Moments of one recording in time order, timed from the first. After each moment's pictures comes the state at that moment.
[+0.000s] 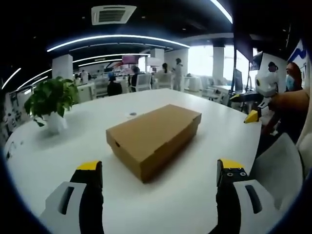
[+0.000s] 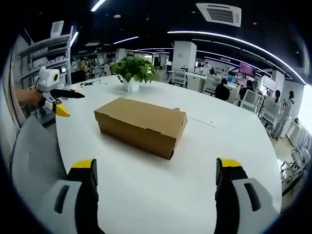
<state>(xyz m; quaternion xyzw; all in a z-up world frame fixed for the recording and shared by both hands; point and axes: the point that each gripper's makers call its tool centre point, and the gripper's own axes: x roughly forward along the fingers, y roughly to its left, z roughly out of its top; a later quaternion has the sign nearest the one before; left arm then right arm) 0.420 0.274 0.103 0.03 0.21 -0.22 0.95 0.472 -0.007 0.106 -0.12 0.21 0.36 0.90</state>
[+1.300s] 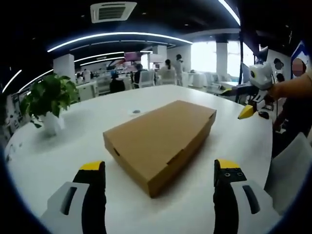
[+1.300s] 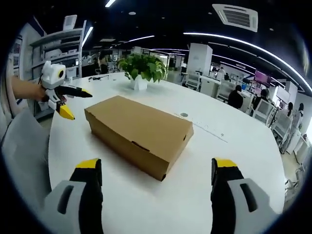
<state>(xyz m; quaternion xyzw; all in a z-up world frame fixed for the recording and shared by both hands) 0.477 0.274 0.072 0.04 0.22 -0.20 0.95 0.548 0.027 0.086 -0.16 0.19 0.42 0.87</state>
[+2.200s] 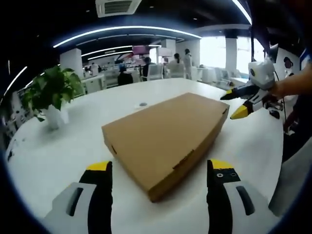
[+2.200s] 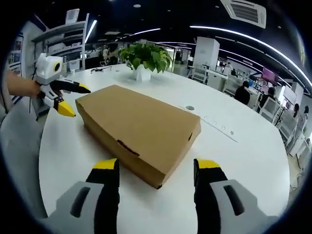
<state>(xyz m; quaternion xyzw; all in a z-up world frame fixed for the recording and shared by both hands) 0.501 0.269 0.049 0.05 0.25 -0.16 0.95 0.580 0.050 0.048 -0.18 0.23 0.44 0.85</state>
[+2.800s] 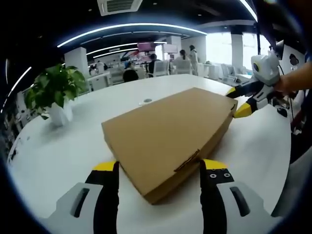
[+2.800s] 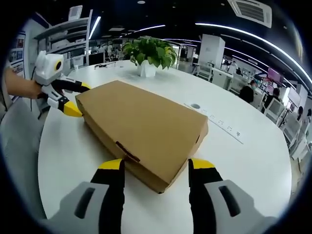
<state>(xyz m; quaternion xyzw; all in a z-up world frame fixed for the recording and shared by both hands) 0.507 0.269 0.038 0.06 0.26 -0.13 0.96 0.582 0.063 0.041 -0.19 0.23 0.46 0.84</state>
